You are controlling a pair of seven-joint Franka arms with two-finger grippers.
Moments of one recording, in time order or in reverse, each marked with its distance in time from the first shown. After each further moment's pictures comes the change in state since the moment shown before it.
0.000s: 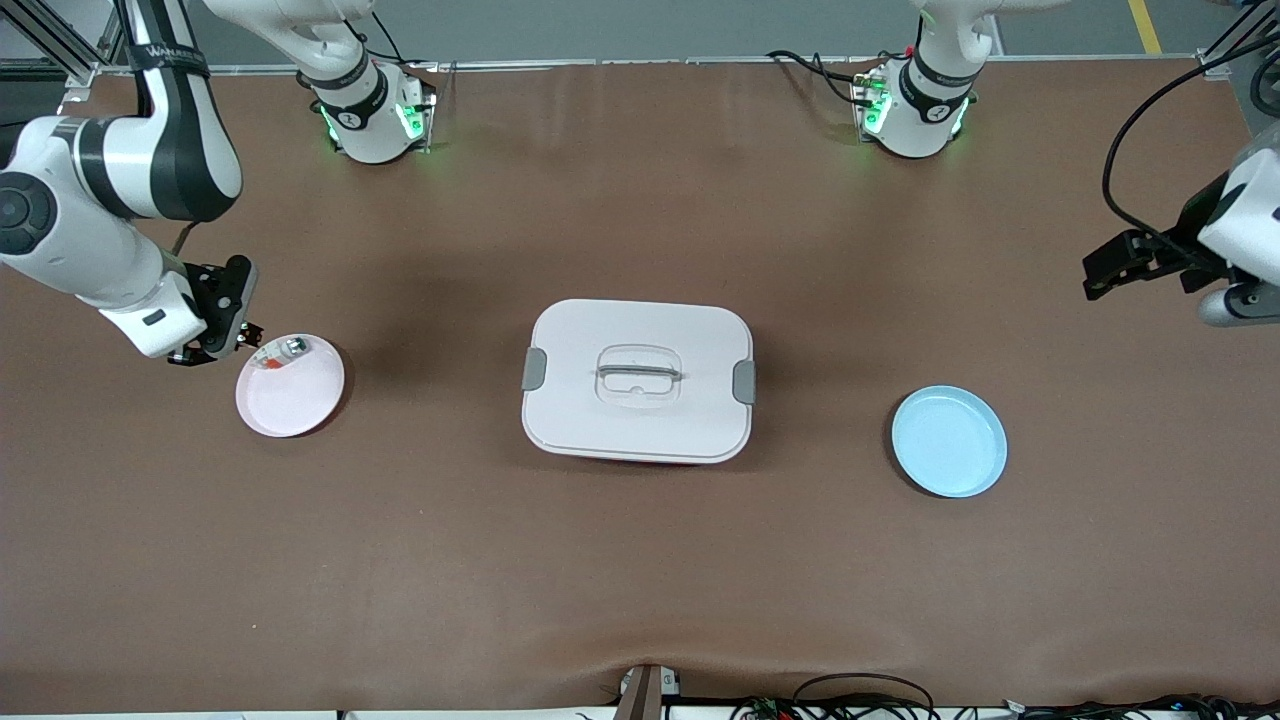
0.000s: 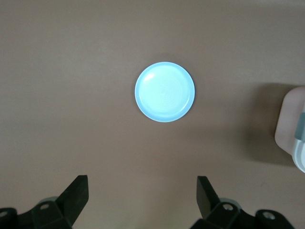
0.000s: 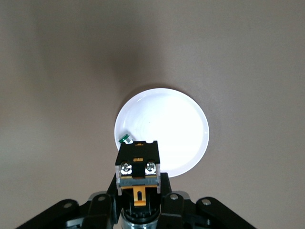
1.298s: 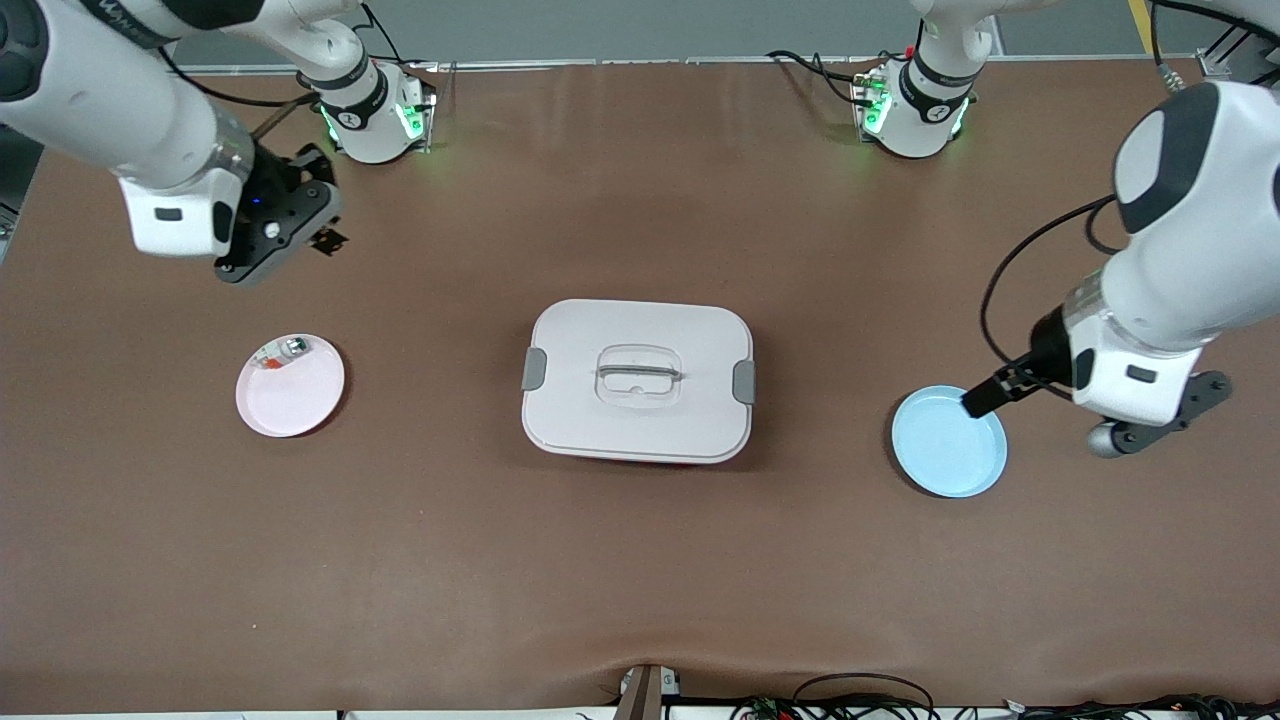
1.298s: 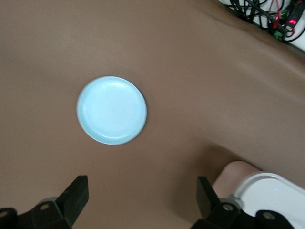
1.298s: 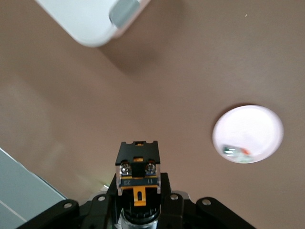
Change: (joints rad) left arm 0.160 0.253 -0.356 0.104 0.095 0.176 -0.575; right arm 0.301 0.019 0.003 0.590 0.172 -0.752 0.831
